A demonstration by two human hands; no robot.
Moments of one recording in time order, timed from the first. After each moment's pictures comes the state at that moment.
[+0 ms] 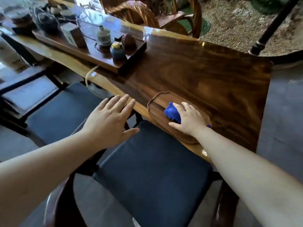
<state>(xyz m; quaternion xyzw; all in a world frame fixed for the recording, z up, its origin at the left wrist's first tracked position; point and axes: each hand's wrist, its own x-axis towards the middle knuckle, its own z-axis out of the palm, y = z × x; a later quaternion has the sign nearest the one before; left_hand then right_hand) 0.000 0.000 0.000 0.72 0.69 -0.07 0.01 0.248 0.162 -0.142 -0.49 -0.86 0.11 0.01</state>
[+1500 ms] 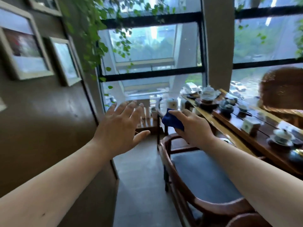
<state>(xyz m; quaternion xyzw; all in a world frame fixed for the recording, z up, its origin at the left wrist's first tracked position) -0.297 -0.422 0.270 0.37 0.88 -0.06 -0.27 -0.262 -0.170 0.204 0.04 -0.94 0.07 0.32</state>
